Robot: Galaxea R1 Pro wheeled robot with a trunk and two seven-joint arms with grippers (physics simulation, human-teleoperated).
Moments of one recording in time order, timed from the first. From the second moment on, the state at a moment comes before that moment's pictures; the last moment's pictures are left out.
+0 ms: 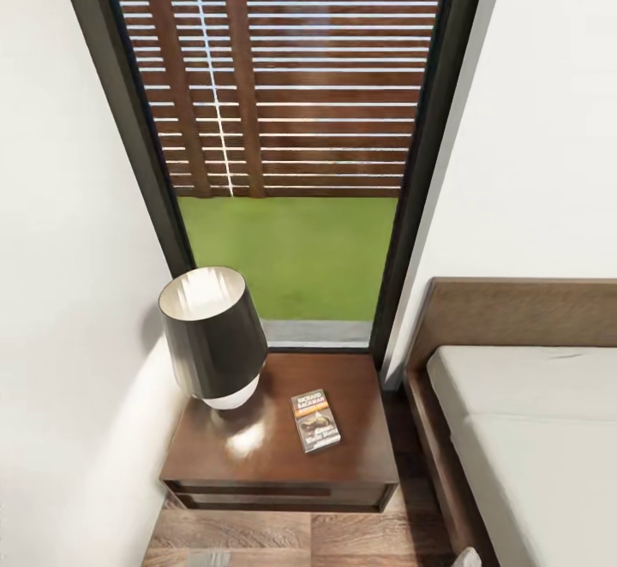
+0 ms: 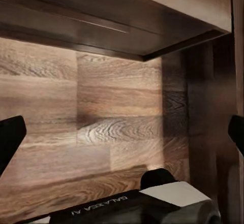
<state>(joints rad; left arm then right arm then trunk) -0.40 0.04 0.45 -0.02 -0.18 -0.23 -0.63 -0.46 -0.24 0.30 0.08 -0.37 -0.32 1.11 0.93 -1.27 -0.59</state>
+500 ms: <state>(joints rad) -0.33 0.03 0.44 -0.02 -0.28 -0.23 -0.28 -0.46 -0.06 0.30 0.08 -0.36 -0.31 0.62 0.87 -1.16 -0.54</state>
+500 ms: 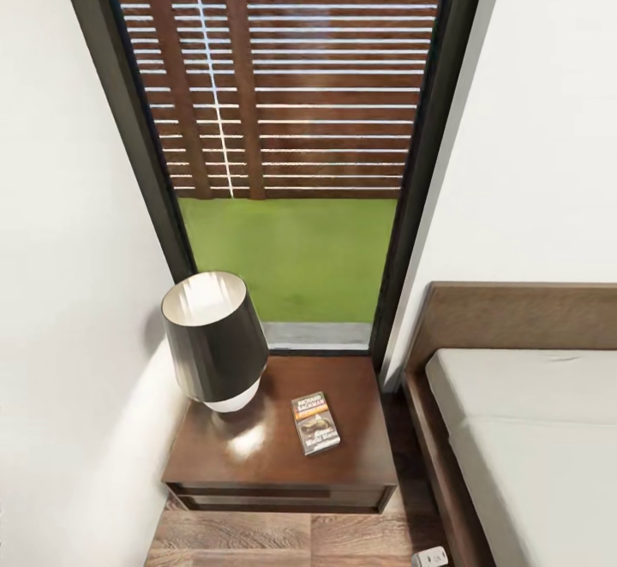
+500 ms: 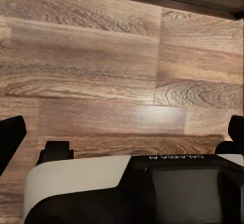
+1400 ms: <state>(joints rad) -0.30 0.03 0.45 -0.02 -0.38 -0.23 -0.21 -0.46 -0.06 0.30 0.08 -0.36 -0.31 0.61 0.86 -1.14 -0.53</state>
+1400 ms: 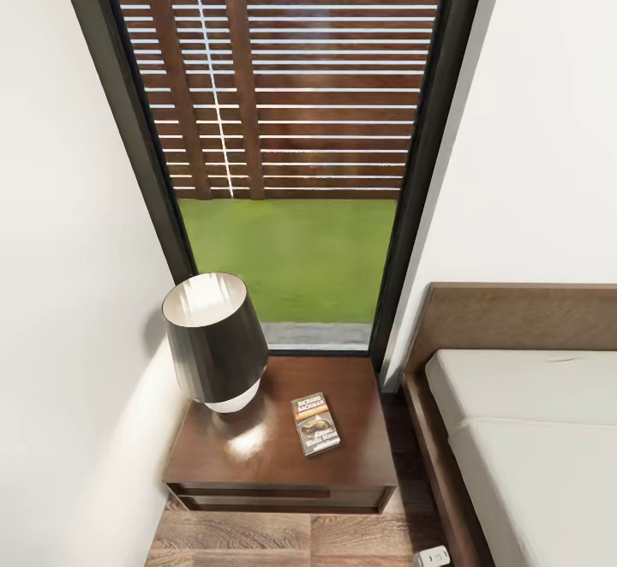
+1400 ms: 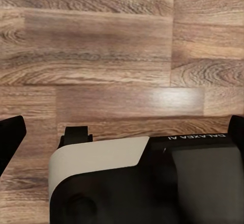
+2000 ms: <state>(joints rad) -0.30 0.03 0.45 -0.02 -0.38 -0.23 -0.21 -0.46 -0.06 0.30 0.08 -0.36 -0.31 0.61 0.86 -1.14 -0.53</state>
